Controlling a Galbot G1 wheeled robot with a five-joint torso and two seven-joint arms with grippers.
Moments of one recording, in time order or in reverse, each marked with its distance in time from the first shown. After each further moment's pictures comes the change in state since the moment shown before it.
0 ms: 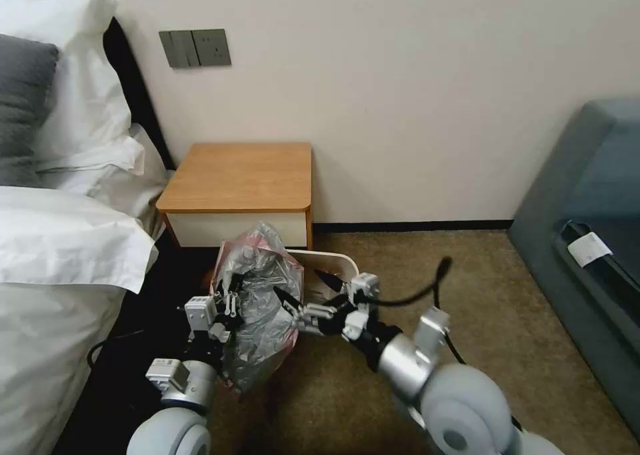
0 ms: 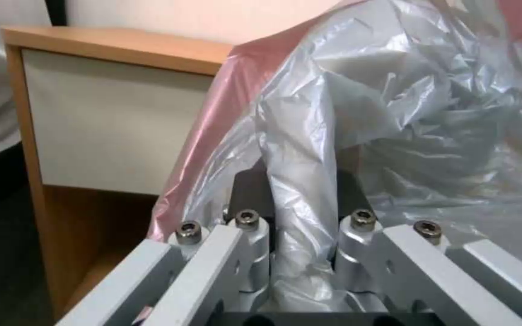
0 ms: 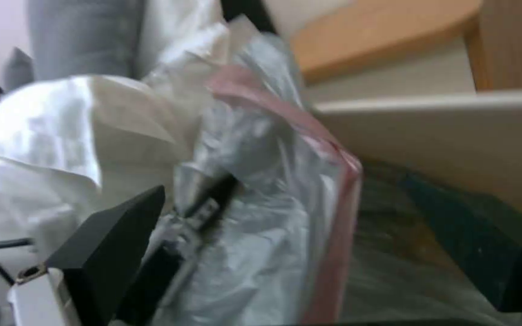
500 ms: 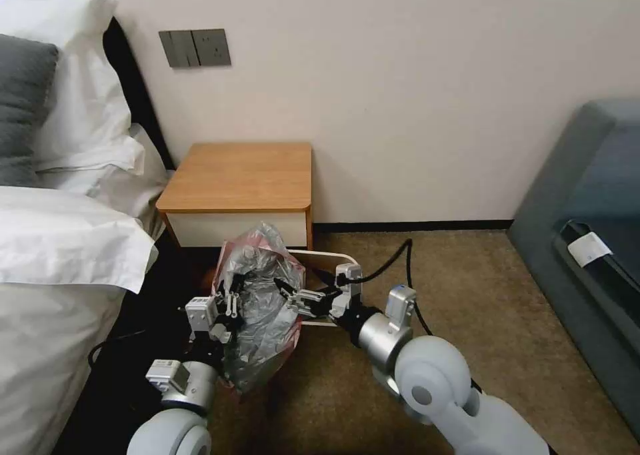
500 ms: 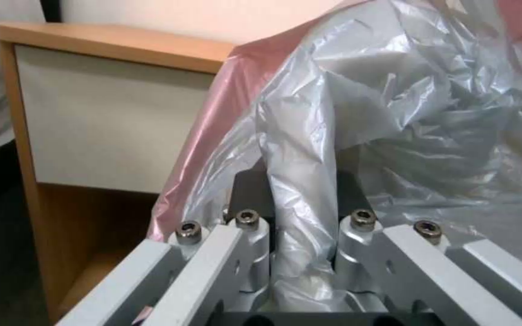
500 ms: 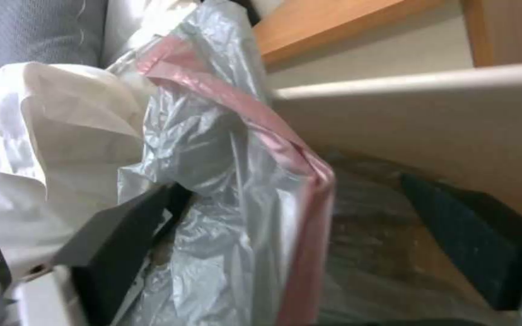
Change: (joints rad) left arm 0.001 -0.002 -0.001 0.002 -0.002 0.000 0.011; right arm 0.116 0.054 -0.045 -0.126 0.044 -0.031 0.036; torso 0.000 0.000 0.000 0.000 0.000
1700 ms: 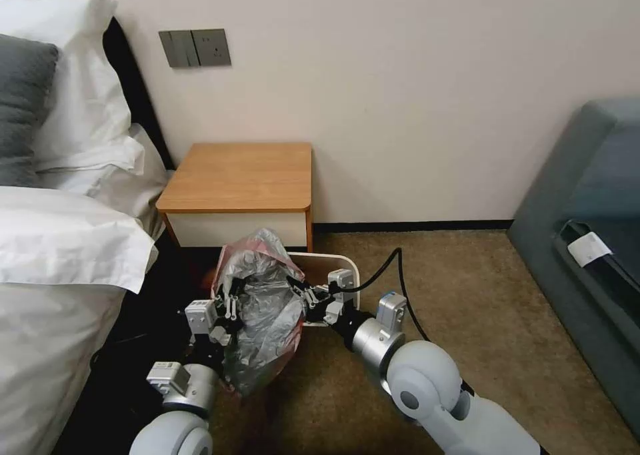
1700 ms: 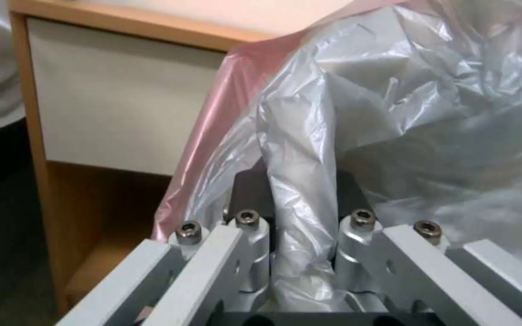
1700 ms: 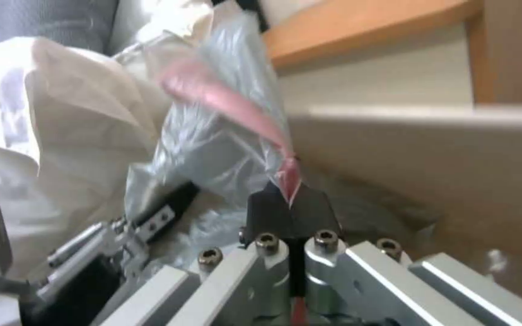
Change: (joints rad) left arm 0.005 -0.010 -0.004 0.030 -0.013 -0.008 -0.005; right arm -0.044 -0.011 0.011 -0.001 -0.156 0.060 -0.087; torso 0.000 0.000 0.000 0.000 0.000
